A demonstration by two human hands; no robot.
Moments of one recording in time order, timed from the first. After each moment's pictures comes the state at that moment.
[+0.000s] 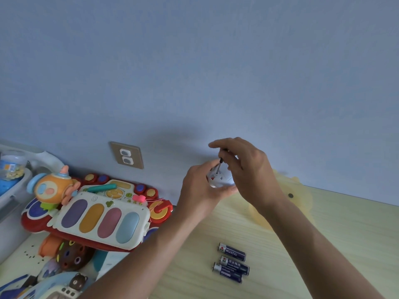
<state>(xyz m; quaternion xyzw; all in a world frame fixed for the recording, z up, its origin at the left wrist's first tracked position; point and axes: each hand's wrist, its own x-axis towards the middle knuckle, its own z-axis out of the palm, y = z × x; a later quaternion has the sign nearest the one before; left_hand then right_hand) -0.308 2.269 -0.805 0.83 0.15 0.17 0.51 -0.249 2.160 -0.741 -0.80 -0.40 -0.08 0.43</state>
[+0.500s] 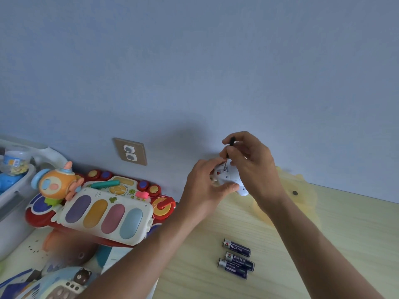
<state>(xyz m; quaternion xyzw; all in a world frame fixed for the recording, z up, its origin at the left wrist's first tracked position) -0.313 2.274 -0.812 0.82 0.12 0.19 0.53 -0.256 2.164 -0.740 -0.77 -0.25 0.04 0.59</state>
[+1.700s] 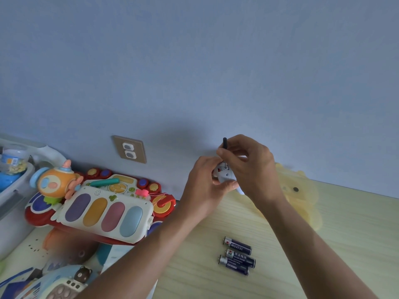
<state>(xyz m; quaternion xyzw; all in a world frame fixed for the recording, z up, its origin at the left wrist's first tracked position) -0.310 2.273 -0.819 0.81 0.09 0.20 0.55 -0.260 2.168 -0.749 -0.80 -0.25 -0.01 0.54</state>
